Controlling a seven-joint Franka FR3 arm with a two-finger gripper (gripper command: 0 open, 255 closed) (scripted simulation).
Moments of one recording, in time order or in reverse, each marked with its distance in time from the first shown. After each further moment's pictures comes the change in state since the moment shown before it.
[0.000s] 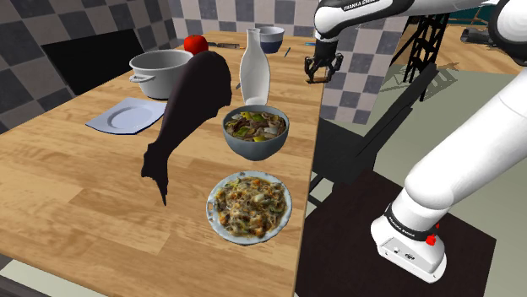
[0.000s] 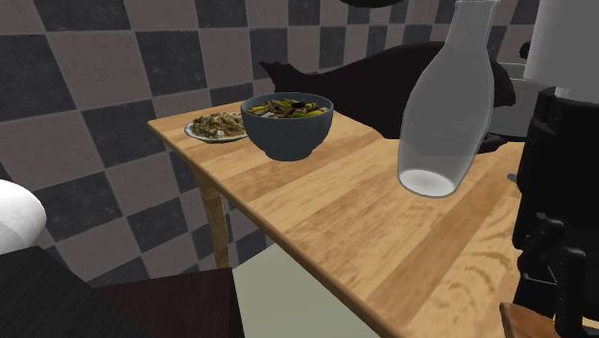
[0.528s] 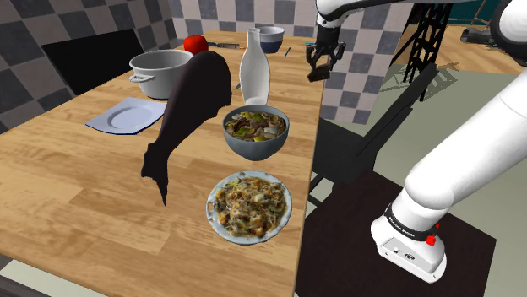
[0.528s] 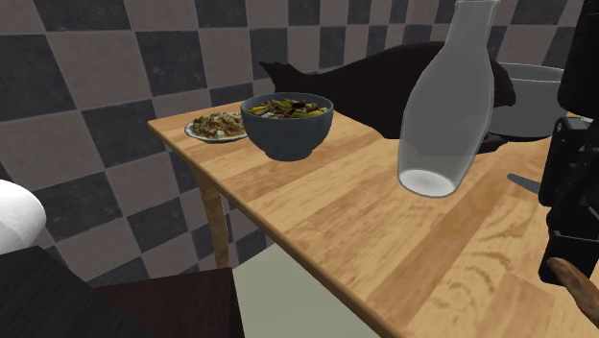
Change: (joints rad) arm 0.002 -0.007 0.003 0.104 0.006 -0.110 -0.011
